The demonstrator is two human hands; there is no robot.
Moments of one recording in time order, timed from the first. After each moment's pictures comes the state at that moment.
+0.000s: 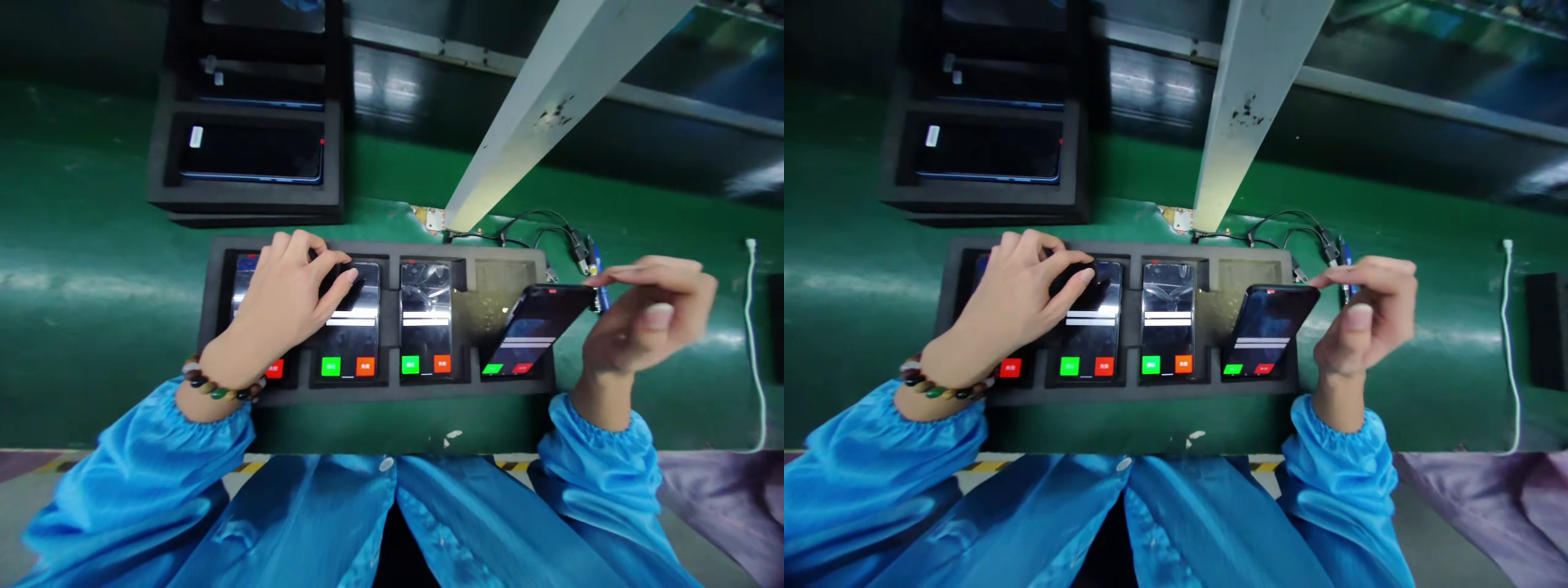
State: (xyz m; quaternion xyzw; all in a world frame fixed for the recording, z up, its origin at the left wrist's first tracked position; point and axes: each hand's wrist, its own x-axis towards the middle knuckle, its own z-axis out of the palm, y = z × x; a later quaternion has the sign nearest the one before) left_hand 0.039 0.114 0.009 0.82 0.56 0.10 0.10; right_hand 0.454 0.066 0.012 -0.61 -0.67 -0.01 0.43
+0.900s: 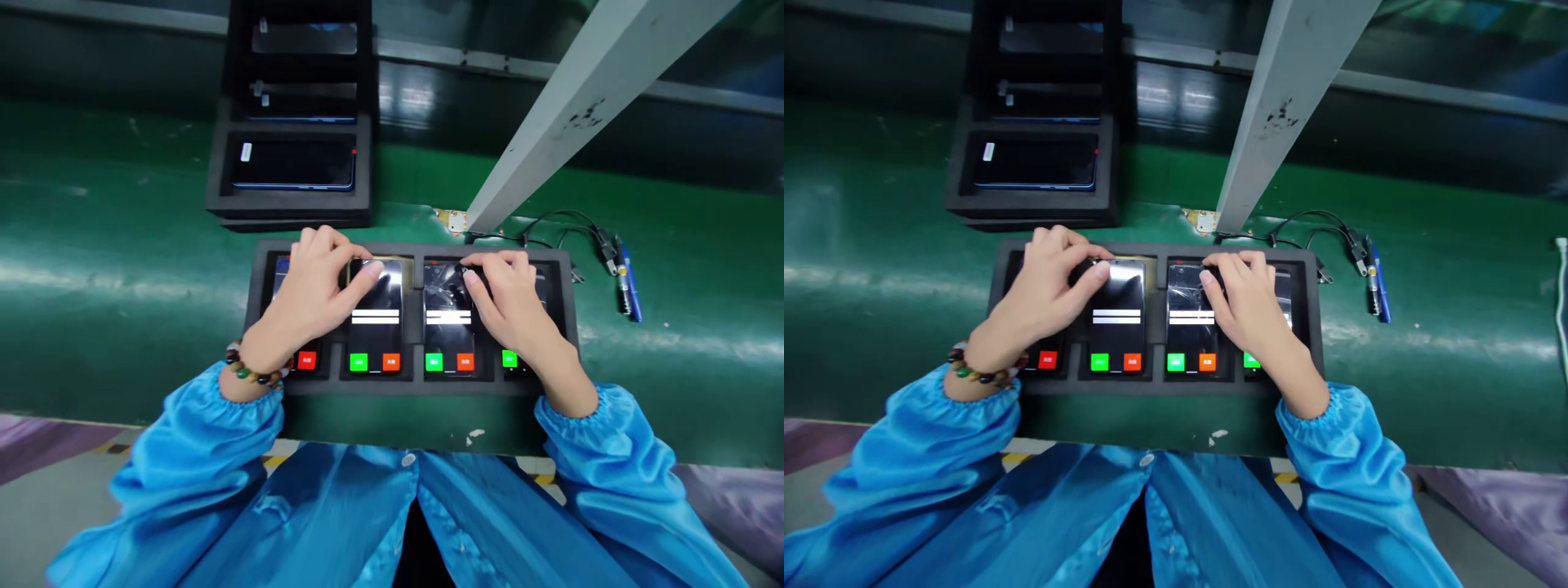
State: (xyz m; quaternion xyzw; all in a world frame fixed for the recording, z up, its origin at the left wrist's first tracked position) left_hand 0.033 0.113 0.026 0.80 0.55 0.17 0.17; right_hand 0.348 0.091 0.008 -0.58 -0.76 0.21 0.19
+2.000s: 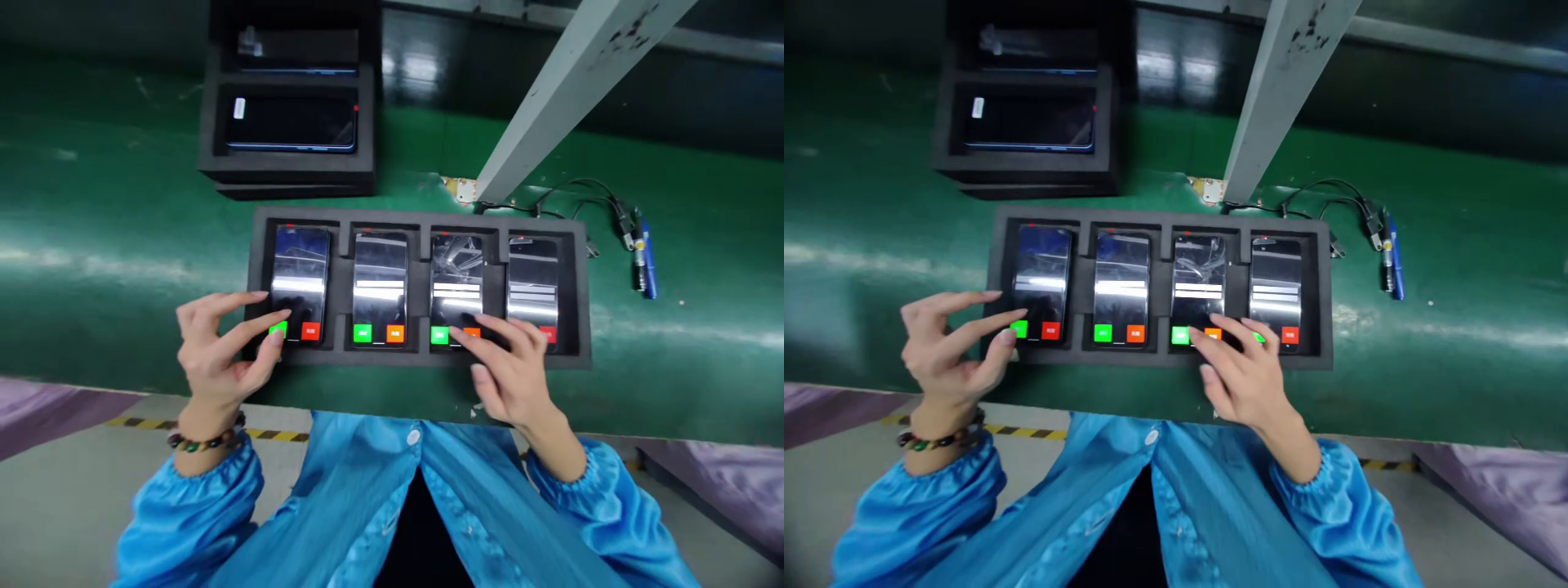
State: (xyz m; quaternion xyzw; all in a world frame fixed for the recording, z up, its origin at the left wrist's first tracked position) left_hand -0.082 -0.013 -0.024 0.78 0.54 0.33 0.00; right_hand 0.356 -0.046 -0.014 -0.47 -0.83 0.09 0.30
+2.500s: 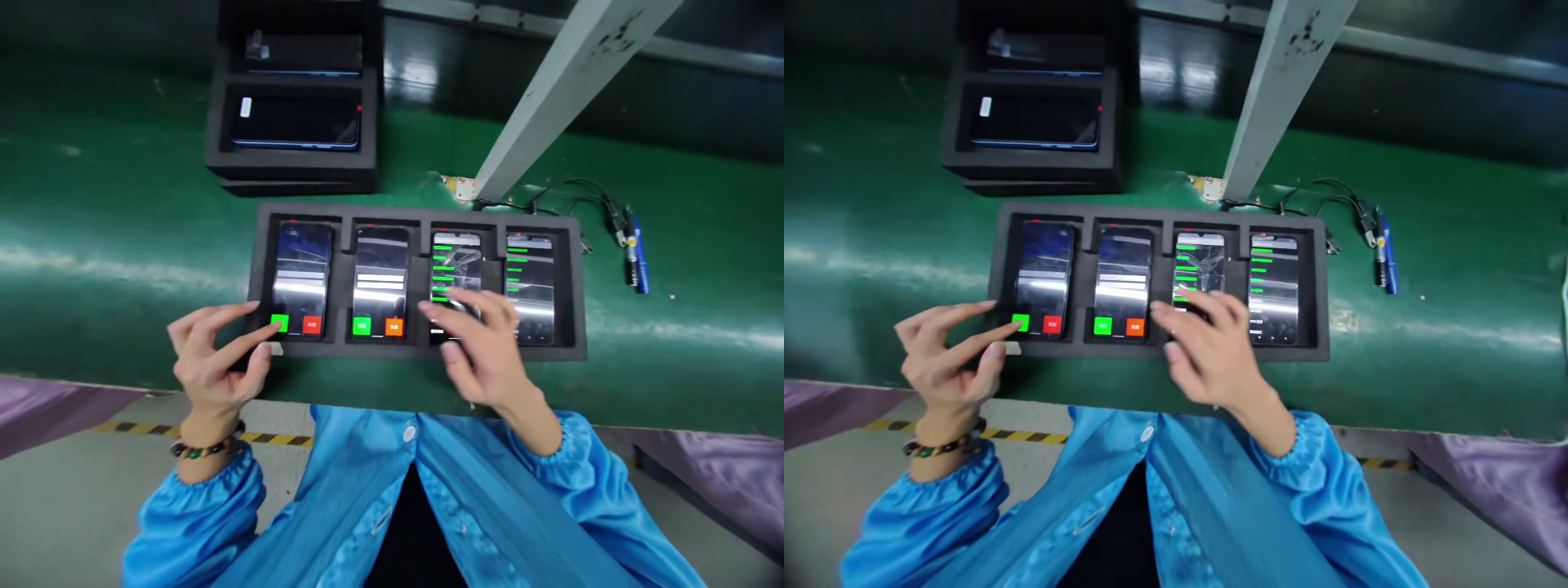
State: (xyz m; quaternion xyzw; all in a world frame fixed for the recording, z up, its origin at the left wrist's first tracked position) left_hand -0.096 -0.041 -0.042 0.76 0.55 0.35 -0.02; right_hand 0.306 -0.018 0.004 -0.45 -0.83 0.10 0.32
